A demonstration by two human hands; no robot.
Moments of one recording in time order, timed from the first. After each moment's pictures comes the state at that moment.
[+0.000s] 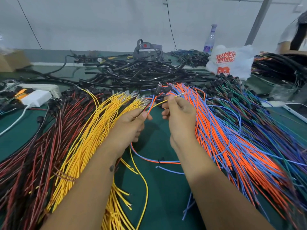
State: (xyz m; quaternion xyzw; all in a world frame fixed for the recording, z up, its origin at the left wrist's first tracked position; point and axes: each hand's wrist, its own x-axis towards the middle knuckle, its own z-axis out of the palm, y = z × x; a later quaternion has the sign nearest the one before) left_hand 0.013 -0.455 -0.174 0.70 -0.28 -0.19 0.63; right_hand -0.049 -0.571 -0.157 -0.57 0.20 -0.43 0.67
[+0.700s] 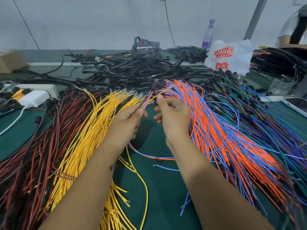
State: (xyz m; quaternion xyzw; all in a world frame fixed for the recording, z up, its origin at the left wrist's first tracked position) left_hand 0.006 -0.456 -0.172 0.70 -0.29 -0.15 0.64; right_hand -0.046 -0.568 -0.164 -0.60 0.21 -0.40 0.66
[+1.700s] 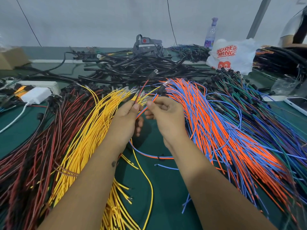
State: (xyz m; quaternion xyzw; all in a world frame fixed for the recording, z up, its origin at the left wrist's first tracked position) left_hand 0.012 -0.458 -0.176 0.70 -0.25 -0.12 0.66; right_hand -0.046 -0.558 -0.167 -0.63 0.13 -0.34 0.69
